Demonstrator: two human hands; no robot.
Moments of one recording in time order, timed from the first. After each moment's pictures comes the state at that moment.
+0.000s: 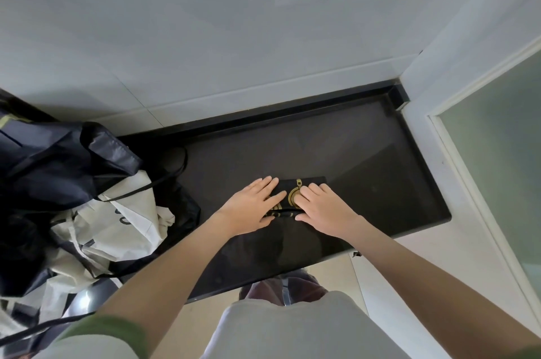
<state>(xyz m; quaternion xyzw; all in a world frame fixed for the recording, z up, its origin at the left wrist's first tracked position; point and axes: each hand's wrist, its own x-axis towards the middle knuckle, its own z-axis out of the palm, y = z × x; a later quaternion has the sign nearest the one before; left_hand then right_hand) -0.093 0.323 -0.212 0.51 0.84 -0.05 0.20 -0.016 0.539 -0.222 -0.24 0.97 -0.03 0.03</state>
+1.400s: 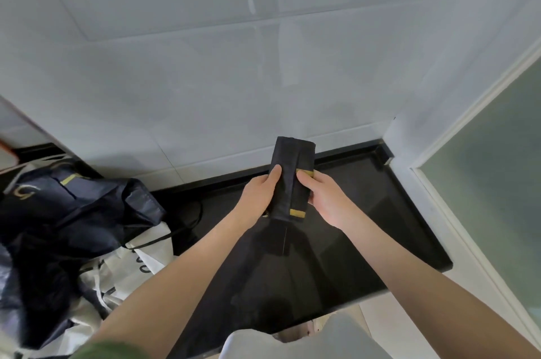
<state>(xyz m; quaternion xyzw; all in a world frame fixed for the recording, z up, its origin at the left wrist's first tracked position) -0.142 0.371 -0.082 -0.05 0.77 0.56 0.30 -0.096 0.517 -0.088 0.19 0.58 -0.78 0.11</state>
